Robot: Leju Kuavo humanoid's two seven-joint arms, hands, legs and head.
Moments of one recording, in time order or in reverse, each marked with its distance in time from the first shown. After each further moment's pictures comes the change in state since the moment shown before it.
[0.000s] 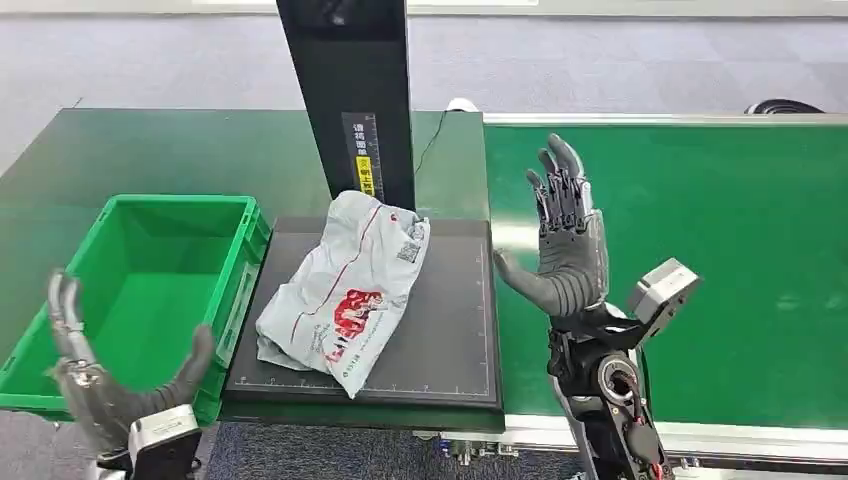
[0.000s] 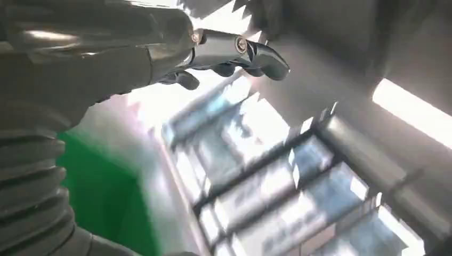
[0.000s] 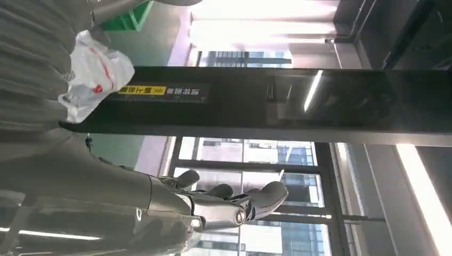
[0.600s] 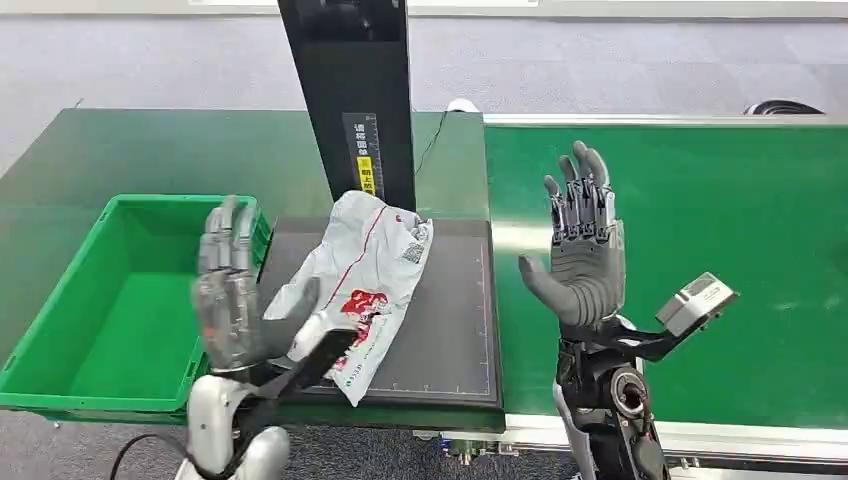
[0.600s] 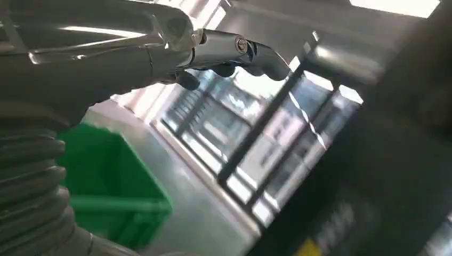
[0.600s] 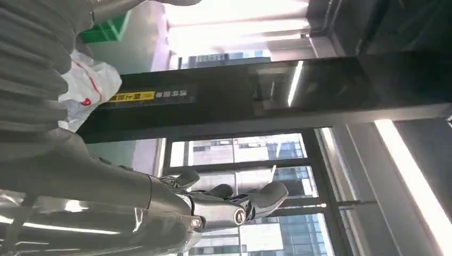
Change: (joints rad) left arm -0.305 0.068 -0.376 0.321 -0.533 -0.219 0.605; right arm 0.050 0.051 -0.089 -0.040 -0.065 0.066 -0.004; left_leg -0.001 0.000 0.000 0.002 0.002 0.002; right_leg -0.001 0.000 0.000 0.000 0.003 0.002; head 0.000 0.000
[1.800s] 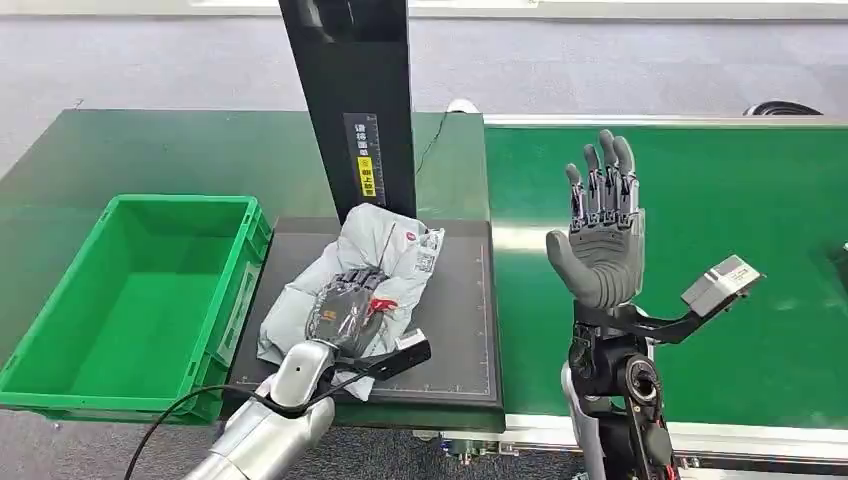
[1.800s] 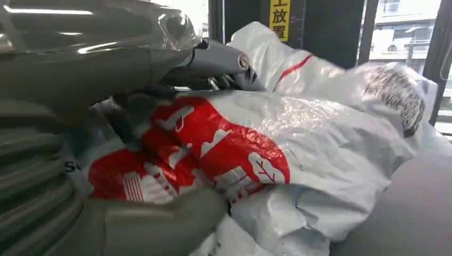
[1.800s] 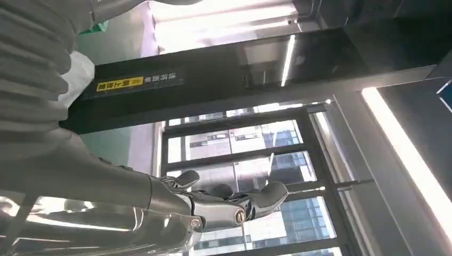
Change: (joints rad) left arm -0.319 0.056 -0.149 0.757 0.051 -0.148 0.000; right arm -0.032 0.014 -0.062 0.028 -0.047 0.002 0.027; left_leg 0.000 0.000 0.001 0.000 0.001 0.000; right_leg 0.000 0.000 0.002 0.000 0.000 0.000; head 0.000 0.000
